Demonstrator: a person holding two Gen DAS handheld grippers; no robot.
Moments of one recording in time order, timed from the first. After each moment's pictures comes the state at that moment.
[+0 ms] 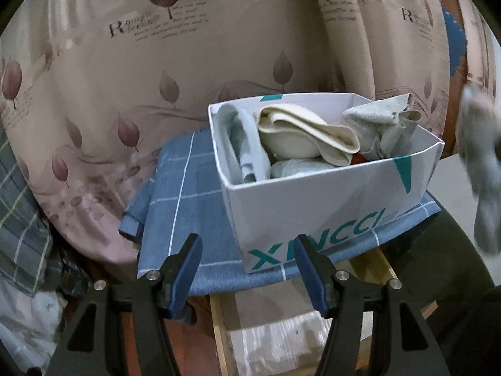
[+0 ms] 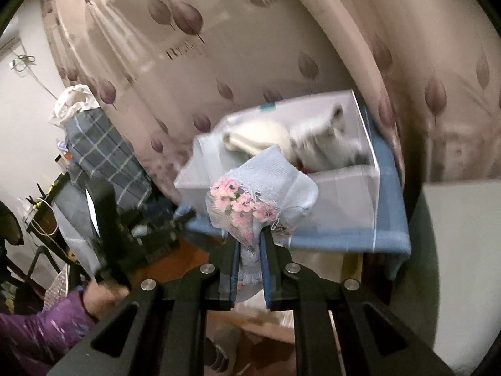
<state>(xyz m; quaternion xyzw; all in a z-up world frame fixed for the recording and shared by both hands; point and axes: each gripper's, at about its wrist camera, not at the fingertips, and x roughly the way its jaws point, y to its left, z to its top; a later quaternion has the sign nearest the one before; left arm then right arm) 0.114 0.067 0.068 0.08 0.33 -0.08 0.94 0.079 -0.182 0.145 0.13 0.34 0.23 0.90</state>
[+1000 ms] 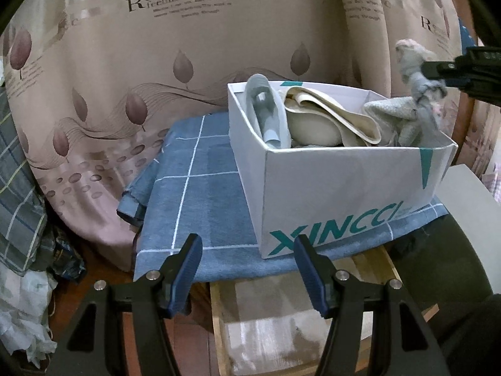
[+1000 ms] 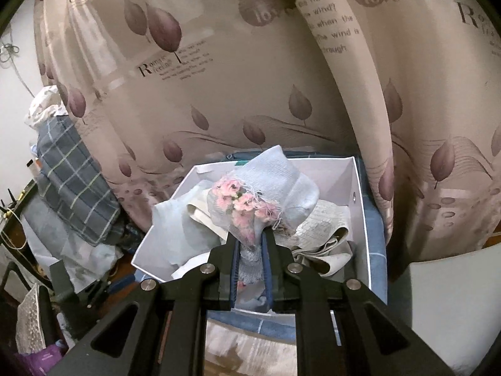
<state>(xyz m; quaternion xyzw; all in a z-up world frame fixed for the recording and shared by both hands) 0.120 0.091 0.049 0.04 0.34 -0.08 0.93 0.188 -0.165 0.166 0.08 0.34 0.18 0.92</state>
